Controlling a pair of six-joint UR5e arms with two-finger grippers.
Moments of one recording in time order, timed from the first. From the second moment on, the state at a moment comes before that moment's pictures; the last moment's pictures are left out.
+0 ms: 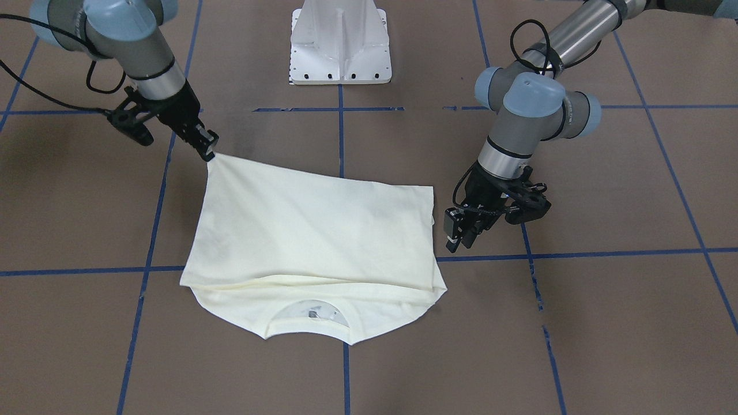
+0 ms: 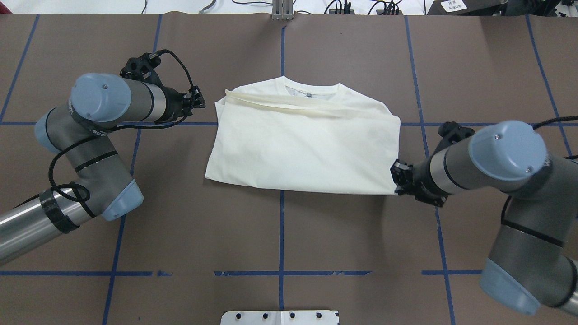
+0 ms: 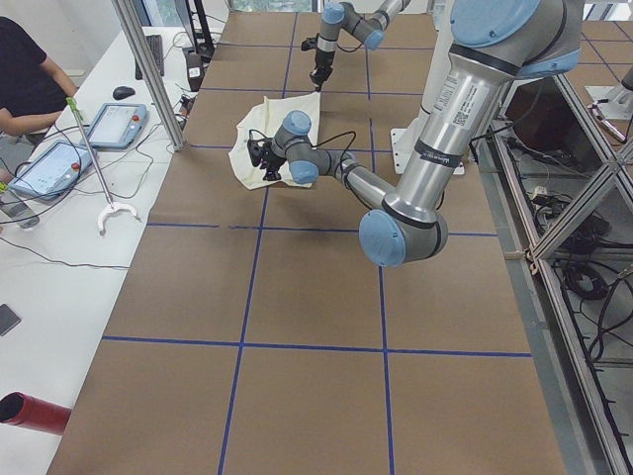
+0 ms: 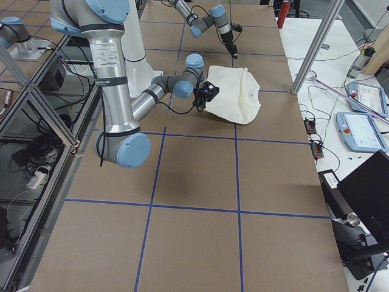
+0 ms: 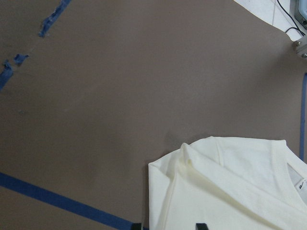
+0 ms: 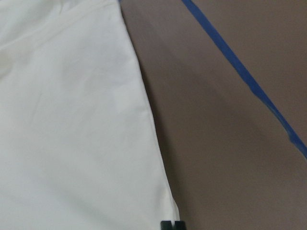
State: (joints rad) left arm -0.71 -2.05 -1.54 -2.24 -1.72 -1.59; right arm 0.55 -1.47 2.12 -1.36 1.94 1.84
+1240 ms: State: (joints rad) left arm -0.48 -2.05 -1.72 -2.15 -1.79 -1.92; right arm 0.25 -1.64 2.31 -1.41 2.10 1.86
